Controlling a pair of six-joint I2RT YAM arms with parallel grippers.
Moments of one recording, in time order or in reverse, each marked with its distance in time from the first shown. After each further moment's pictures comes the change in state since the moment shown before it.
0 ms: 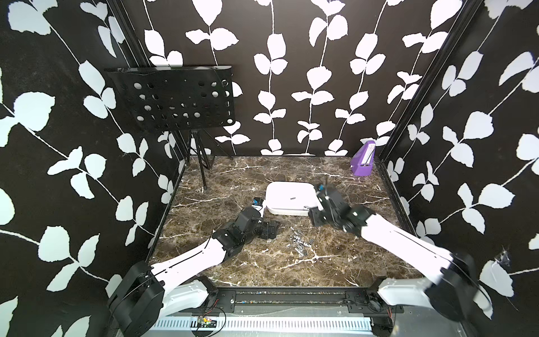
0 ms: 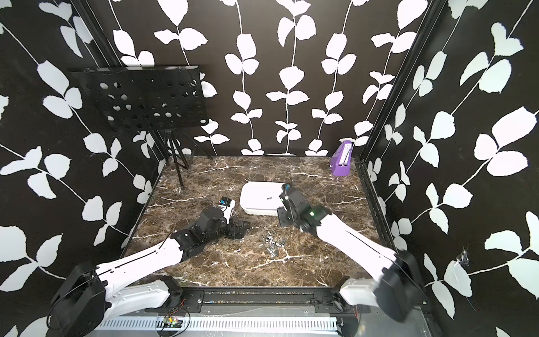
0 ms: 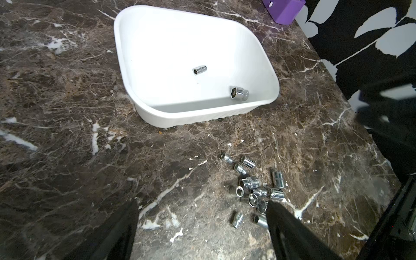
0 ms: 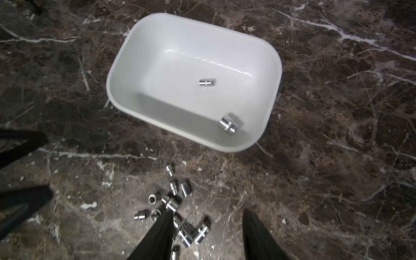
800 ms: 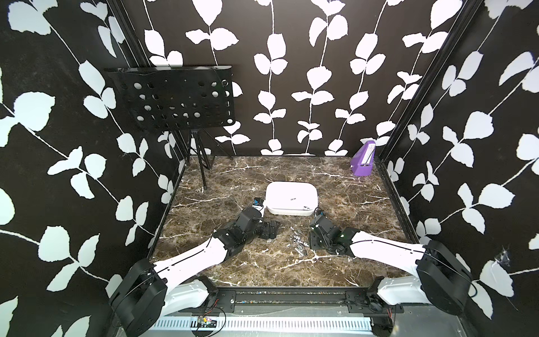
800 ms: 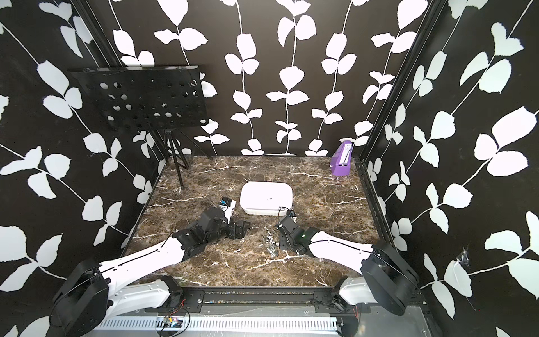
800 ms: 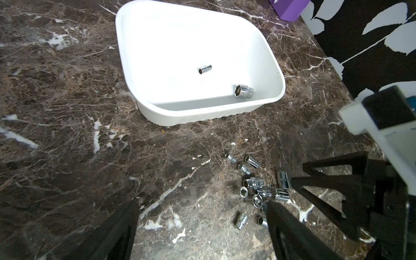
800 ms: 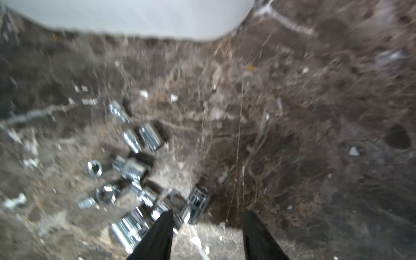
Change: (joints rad) left arm 0.000 0.024 0.000 0.007 -0.008 -0.001; right arm 0.106 0.124 -0.274 0.205 0.045 0.359
